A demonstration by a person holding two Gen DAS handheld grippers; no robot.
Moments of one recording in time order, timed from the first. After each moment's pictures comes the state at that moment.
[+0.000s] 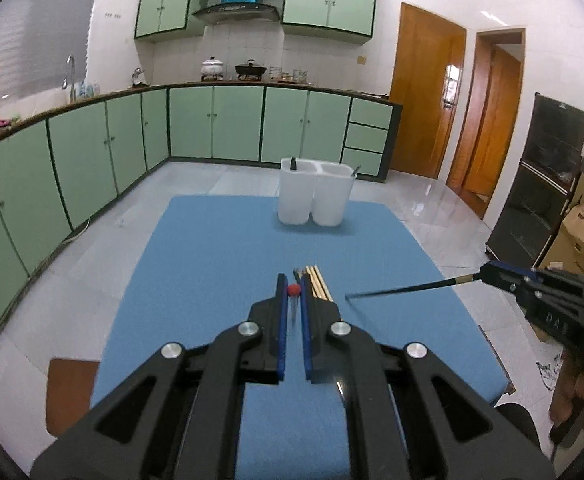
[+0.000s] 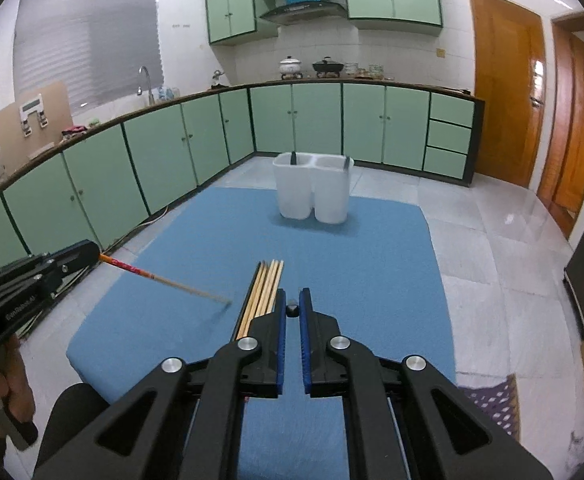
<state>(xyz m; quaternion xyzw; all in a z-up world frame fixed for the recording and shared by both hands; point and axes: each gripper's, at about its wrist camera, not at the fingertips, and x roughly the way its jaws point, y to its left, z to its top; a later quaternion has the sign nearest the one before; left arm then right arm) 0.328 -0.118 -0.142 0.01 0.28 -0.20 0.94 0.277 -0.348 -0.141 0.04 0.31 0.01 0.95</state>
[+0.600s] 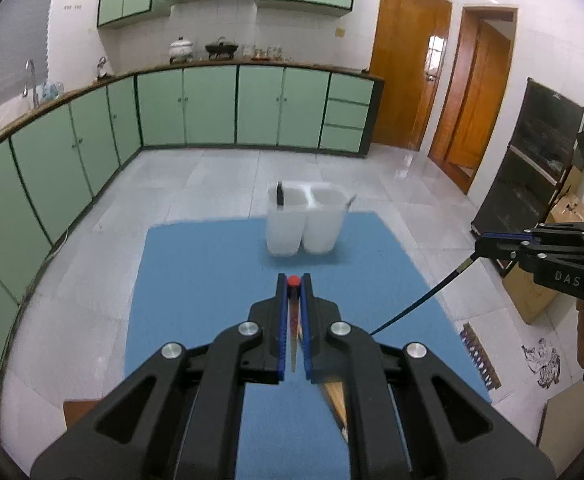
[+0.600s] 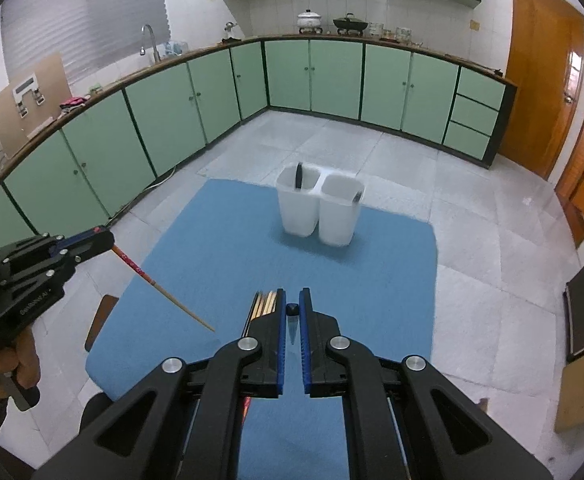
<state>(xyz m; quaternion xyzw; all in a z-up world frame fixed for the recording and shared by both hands) 0.437 -0.138 -0.065 0.04 0.33 -0.25 0.91 0.396 -0.369 -0.046 0.02 0.41 0.04 0.91</state>
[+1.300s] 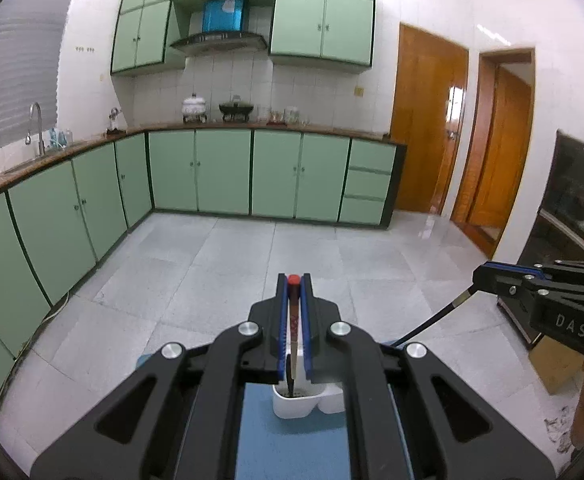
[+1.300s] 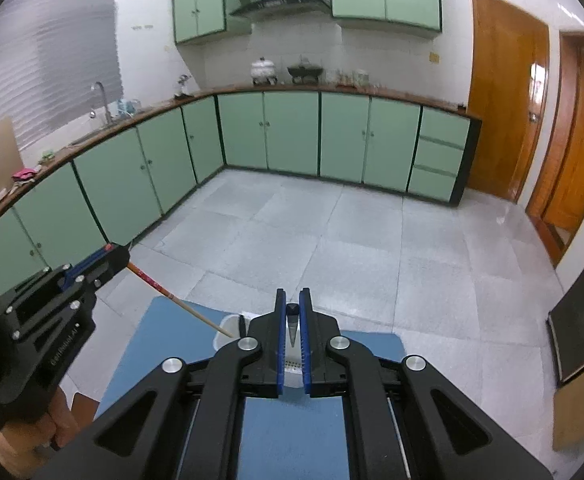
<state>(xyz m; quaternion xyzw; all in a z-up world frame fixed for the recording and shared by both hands) 0.605 -0.242 -0.016 0.02 0.24 -0.21 0.95 0.569 -0.419 0.004 0.05 0.34 -0.04 0.94</state>
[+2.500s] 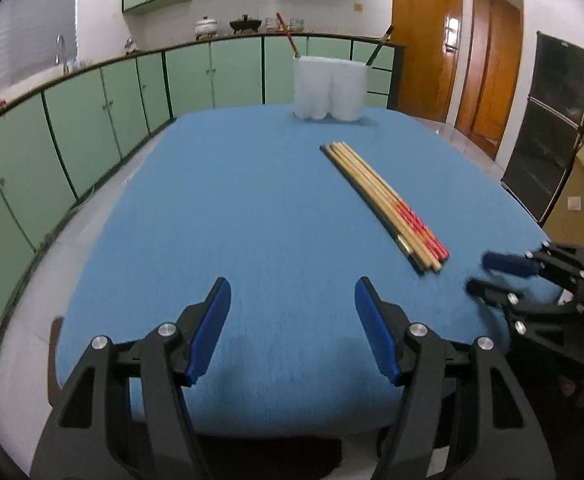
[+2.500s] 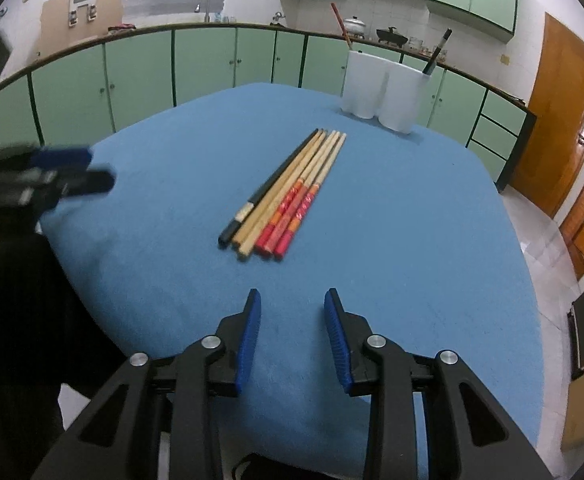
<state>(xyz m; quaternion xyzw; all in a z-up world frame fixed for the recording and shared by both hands) 0.296 -0.076 -0.282 0.06 0.35 -0.19 0.91 0.246 -0.286 -0.312 -0.07 0.37 0.06 0.93</state>
